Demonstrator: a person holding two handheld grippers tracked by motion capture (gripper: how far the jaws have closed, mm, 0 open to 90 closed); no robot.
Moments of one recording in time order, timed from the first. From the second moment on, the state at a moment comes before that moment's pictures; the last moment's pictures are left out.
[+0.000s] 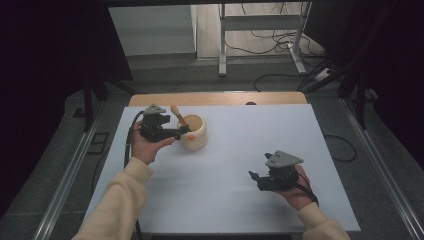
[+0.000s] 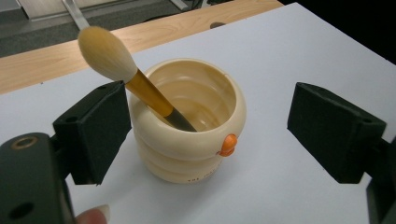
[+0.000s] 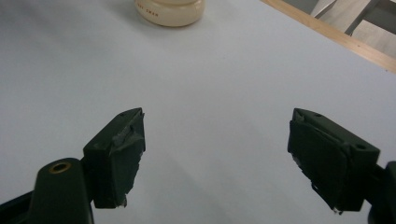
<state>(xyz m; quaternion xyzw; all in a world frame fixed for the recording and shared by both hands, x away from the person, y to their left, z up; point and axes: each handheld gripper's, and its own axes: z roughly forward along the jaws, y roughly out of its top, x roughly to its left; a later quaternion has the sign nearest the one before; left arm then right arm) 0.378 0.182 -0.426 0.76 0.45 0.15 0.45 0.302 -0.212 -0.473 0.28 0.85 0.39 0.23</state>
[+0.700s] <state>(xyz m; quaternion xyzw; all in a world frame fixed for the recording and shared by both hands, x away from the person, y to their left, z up) 0.332 0.196 -0.433 0.78 0.42 0.15 0.44 0.296 -0.218 -0.467 0.28 0.84 0.39 0.24</state>
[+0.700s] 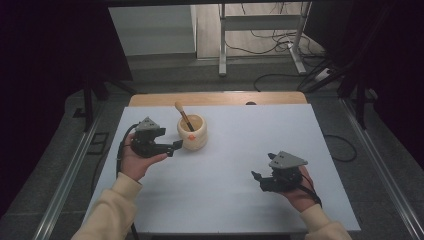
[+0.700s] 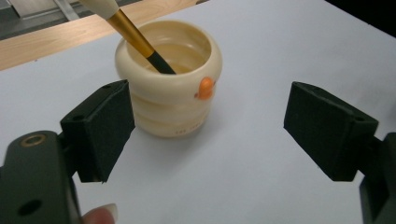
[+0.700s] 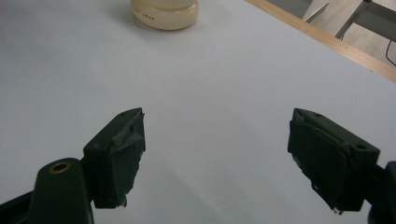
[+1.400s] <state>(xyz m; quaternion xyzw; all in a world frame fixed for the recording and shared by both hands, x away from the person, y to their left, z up) 0.287 0.234 -0.473 0.79 0.43 0.13 0.41 0.296 -0.242 -0.462 0.31 0.83 0.40 0.23</state>
